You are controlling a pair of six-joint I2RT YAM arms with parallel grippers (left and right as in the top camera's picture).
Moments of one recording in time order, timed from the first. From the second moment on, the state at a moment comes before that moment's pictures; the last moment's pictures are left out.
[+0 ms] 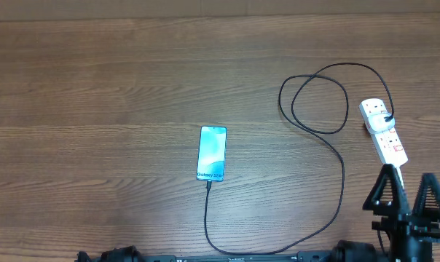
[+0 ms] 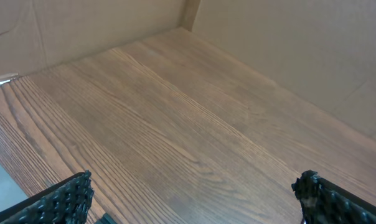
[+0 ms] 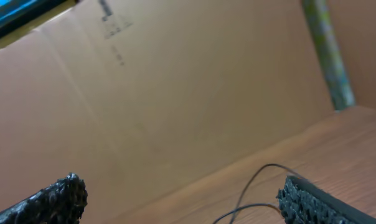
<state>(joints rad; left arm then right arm) 0.17 0.02 1.22 -1.56 -0.33 -0.44 -0.13 0.01 0.74 -0.59 0.01 0.49</state>
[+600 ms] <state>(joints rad) 0.17 0.02 1.22 -1.56 -0.33 -0.44 -0.12 0.01 0.32 -0.10 0.00 0.49</state>
